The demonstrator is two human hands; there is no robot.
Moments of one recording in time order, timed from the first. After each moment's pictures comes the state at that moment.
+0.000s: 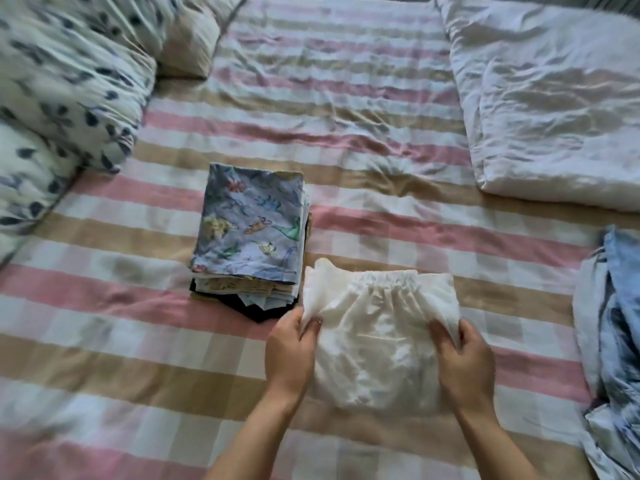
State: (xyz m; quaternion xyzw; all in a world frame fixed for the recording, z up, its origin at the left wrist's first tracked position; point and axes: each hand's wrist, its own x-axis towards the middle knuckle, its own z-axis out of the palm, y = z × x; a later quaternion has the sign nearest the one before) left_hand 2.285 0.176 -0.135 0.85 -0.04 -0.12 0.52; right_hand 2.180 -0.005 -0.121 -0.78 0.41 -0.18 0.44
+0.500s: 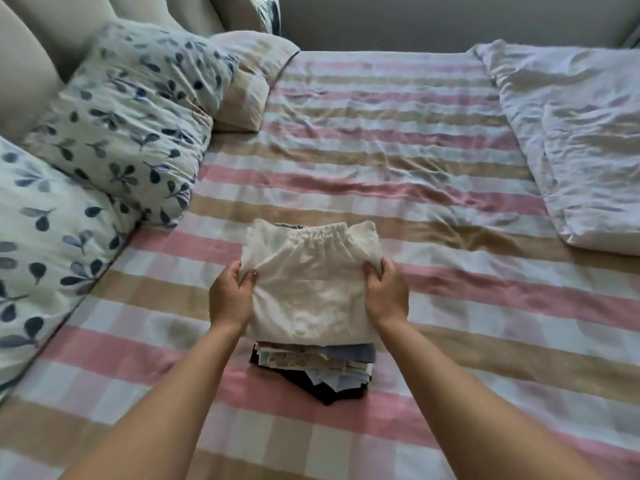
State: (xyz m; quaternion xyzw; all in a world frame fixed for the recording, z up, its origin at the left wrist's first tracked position) left_hand 2.527 0.281 -0.133 0.89 0.02 0.00 0.46; right_hand 2.450 0.083 -0.133 -0.77 0.34 -0.13 0.52
